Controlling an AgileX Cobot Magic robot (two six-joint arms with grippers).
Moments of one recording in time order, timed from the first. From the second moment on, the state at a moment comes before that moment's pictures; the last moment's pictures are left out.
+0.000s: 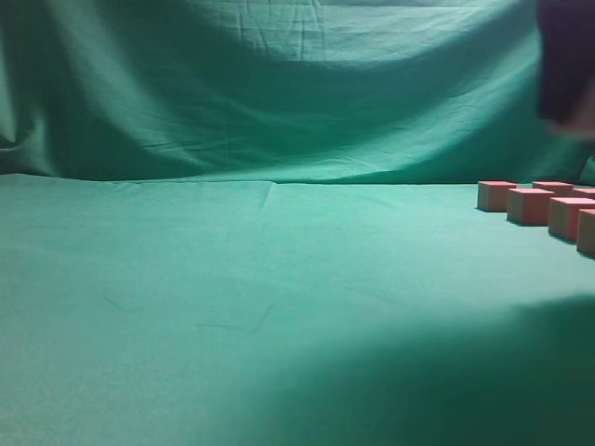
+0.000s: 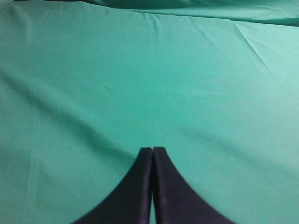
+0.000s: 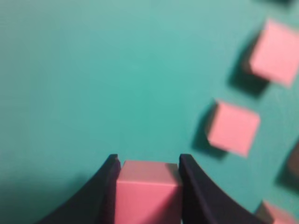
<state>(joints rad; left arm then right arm) -0.01 -0.01 0.02 -0.07 0.35 -0.02 0.33 1.56 -1.06 0.18 0.97 -0.15</state>
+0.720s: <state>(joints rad) -0.01 -0.01 0.02 -0.07 0.35 -0.02 0.50 2.05 -1.72 0.19 1.13 -0.35</state>
